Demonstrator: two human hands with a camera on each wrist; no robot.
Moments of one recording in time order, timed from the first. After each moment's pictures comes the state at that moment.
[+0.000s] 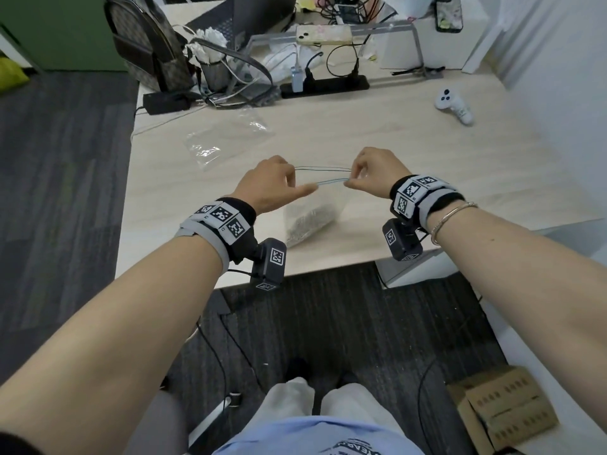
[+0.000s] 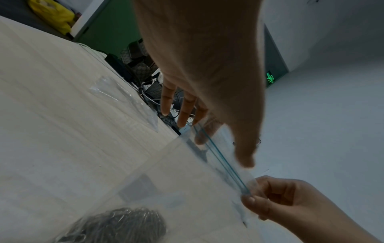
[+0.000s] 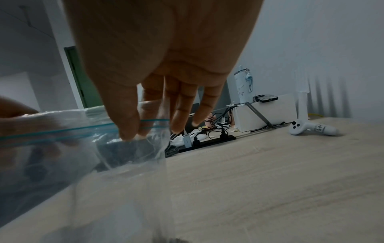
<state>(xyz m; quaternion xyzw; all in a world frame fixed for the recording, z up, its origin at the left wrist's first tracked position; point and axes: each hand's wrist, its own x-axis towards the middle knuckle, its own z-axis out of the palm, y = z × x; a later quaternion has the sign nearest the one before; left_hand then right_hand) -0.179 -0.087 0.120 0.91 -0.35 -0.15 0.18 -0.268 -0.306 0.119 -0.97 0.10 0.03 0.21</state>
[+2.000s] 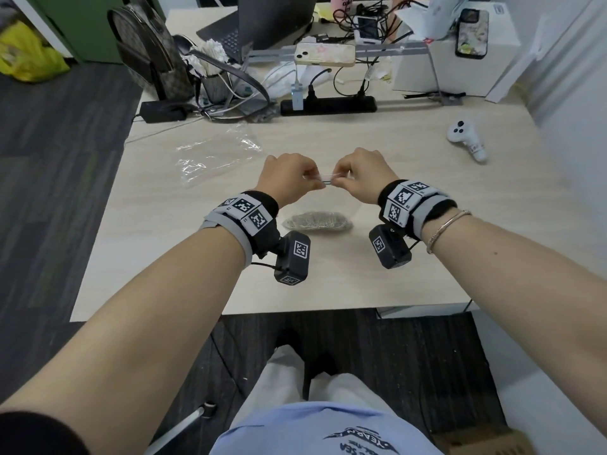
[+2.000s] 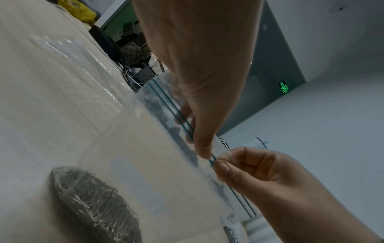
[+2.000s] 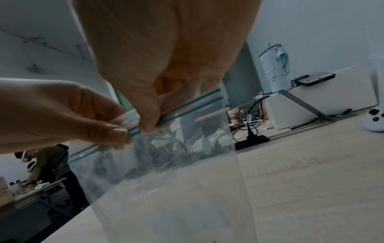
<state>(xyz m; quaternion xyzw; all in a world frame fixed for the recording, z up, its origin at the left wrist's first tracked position) -0.140 -0.222 0.121 0.93 -0.31 -0.07 0.20 -0.197 -0.392 0.119 -0.98 -0.02 0.01 0.21</state>
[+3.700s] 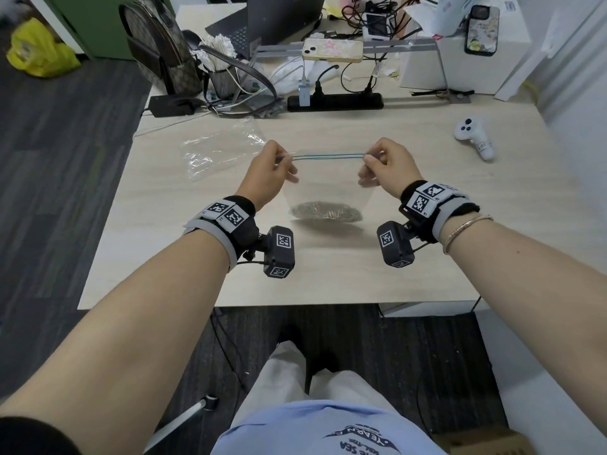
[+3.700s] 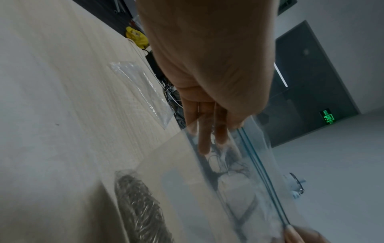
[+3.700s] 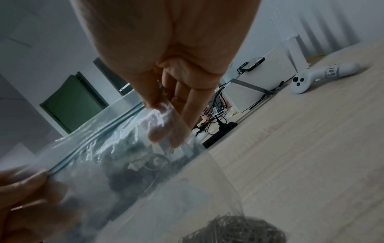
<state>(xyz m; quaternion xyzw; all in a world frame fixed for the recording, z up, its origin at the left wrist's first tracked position) -0.142 -0.185 0.107 0.83 -0.17 -0.12 0.52 -0.212 -0.410 0.109 -0.81 0.16 -0.04 0.56</state>
